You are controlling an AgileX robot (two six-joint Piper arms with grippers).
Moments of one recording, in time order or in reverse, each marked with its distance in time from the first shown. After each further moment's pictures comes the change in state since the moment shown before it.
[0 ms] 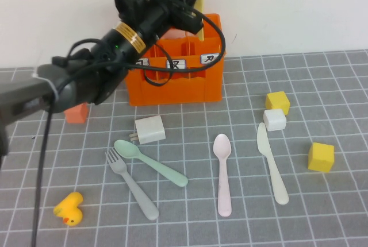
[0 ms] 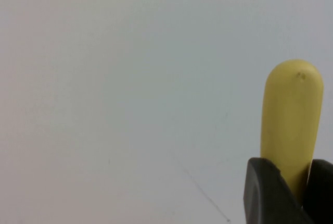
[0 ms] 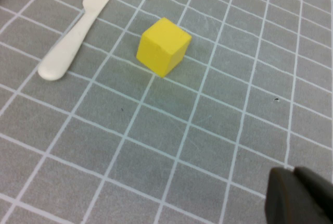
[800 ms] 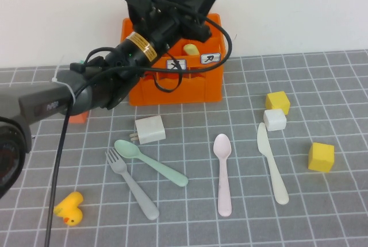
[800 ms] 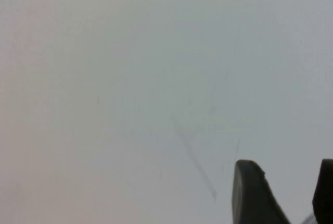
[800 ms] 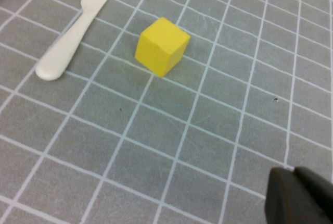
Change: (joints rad) right arm 0.000 0.000 0.010 0.000 -0.015 -0.002; left arm -0.019 0.089 -0.058 0.001 0.004 -0.085
